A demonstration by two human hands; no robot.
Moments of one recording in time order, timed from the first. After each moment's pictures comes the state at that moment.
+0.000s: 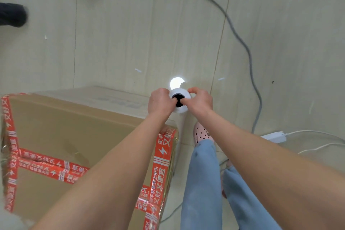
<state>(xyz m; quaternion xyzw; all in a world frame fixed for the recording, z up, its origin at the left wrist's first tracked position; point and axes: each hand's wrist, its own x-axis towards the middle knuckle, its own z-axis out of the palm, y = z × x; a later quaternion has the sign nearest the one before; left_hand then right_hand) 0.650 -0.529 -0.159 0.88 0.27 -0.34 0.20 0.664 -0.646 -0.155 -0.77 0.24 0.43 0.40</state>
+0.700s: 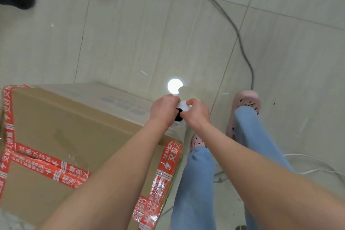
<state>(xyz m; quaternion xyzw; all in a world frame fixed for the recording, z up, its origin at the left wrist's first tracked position) 0.668 -0.500 -0.155 0.91 0.10 -0.38 0.13 0.682 -0.610 -0.152 -0.79 0.17 0.49 0.32</state>
